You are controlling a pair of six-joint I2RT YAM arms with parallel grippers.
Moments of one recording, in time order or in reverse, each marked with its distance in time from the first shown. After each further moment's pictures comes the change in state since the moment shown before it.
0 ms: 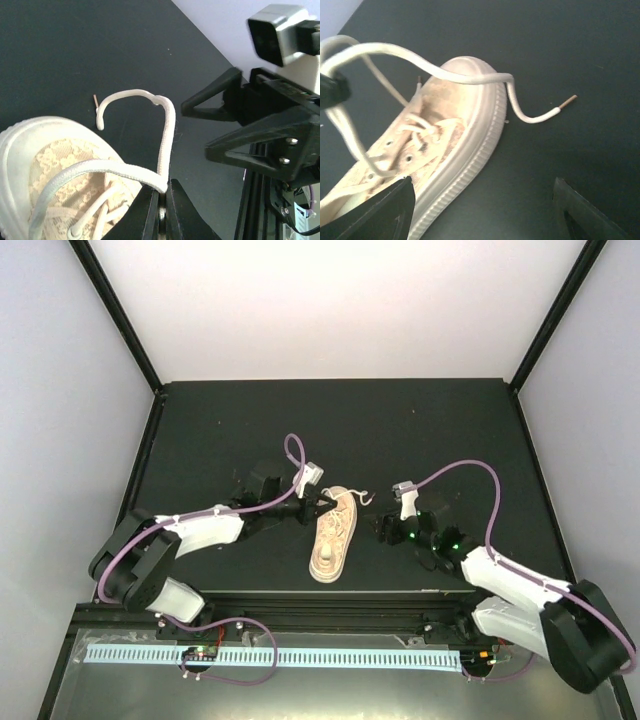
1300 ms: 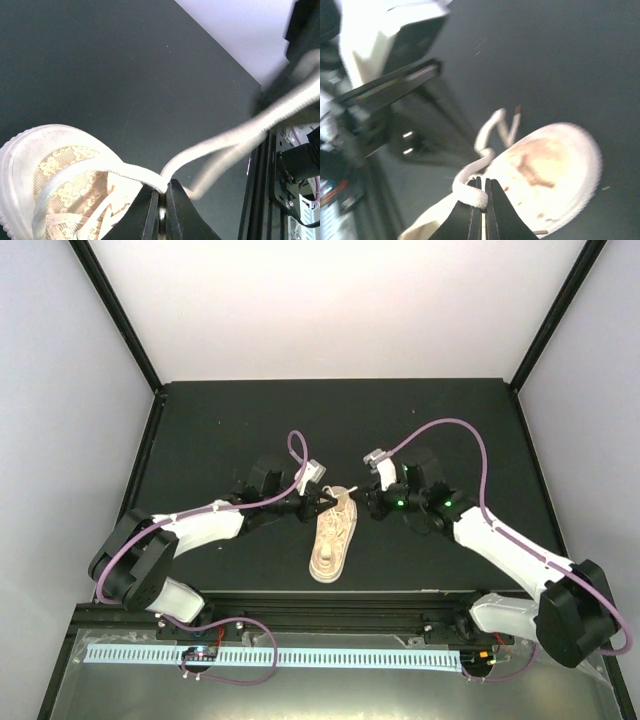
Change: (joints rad) left arm 0.006 0.007 0.072 -0.097 0.015 0.076; right arm -0.036 0.207 0.397 -0.209 -0.283 -0.192
